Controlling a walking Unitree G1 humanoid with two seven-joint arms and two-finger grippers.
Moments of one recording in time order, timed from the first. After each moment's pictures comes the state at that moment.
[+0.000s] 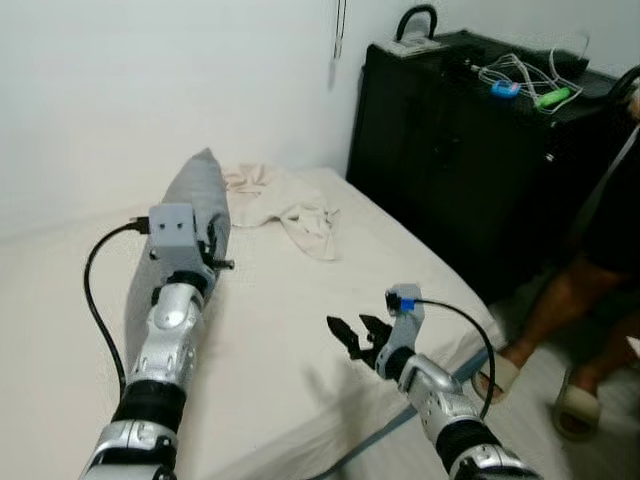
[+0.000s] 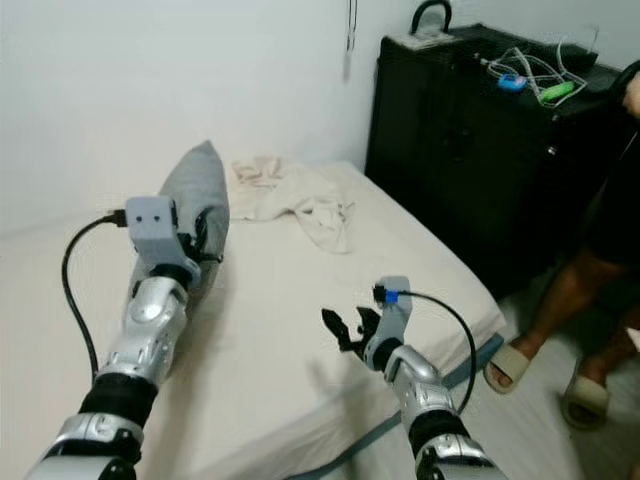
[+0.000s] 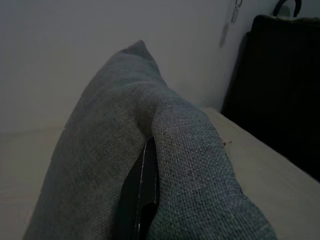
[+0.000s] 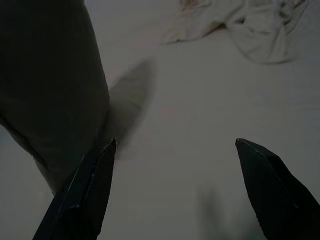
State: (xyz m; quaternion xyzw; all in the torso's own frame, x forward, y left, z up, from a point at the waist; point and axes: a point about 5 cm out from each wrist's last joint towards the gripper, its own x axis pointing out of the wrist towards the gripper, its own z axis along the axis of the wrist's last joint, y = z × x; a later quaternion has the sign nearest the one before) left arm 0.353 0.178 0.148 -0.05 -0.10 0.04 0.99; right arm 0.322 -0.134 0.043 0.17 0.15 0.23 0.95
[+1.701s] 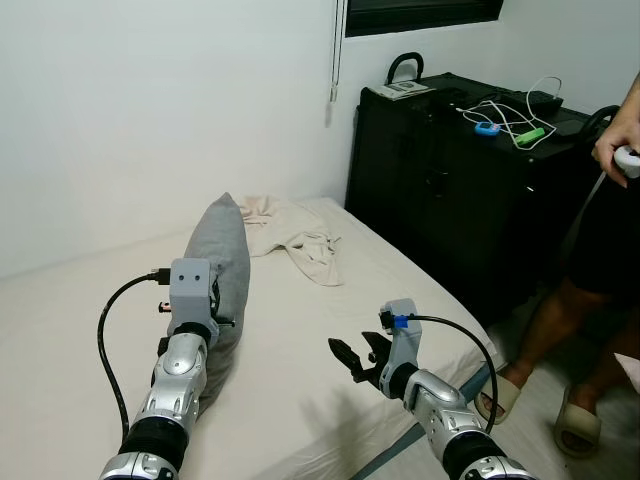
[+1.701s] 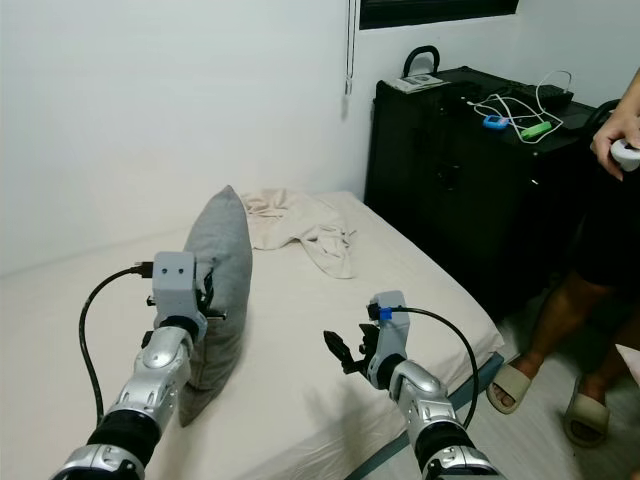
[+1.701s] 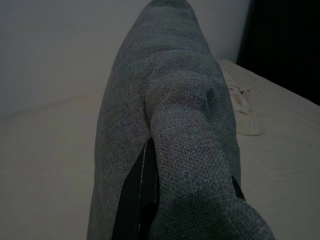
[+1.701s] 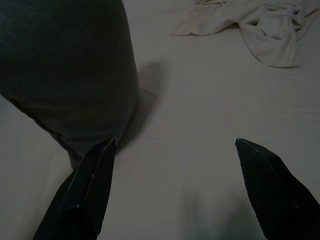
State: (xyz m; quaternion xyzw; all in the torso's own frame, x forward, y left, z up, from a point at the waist) left arm 0.332 0.171 0.081 0.02 0.02 0.05 1.00; right arm 0.308 -0.139 0.024 0.11 0.19 0.24 0.95
